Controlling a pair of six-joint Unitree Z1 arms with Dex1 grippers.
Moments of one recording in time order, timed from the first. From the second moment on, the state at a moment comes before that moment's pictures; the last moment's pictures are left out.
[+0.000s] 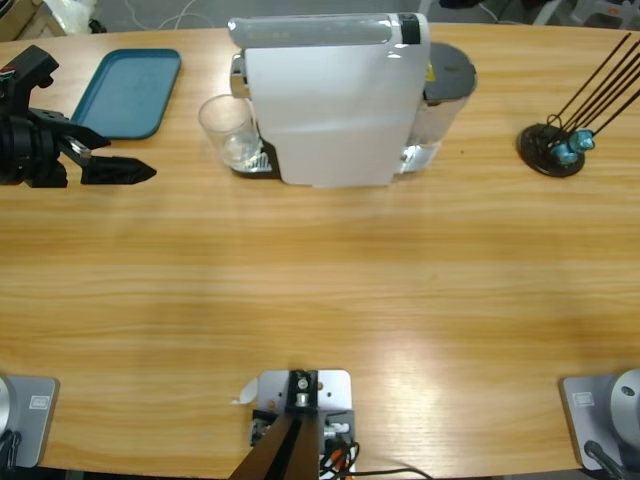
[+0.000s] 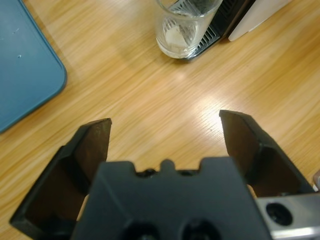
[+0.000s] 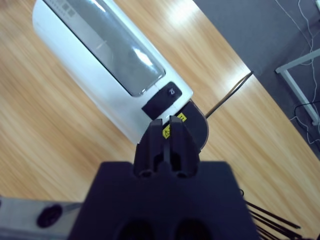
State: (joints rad) arm 0 -0.51 1.39 -0.80 0.29 -0.10 0.06; arm 1 0.72 1.59 -1.54 0.77 -0.11 -0.24
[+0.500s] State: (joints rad) arm 0 -0.51 1.40 -0.80 0.29 -0.10 0.06; arm 1 0.72 1.70 -1.66 0.81 -0.09 -0.24
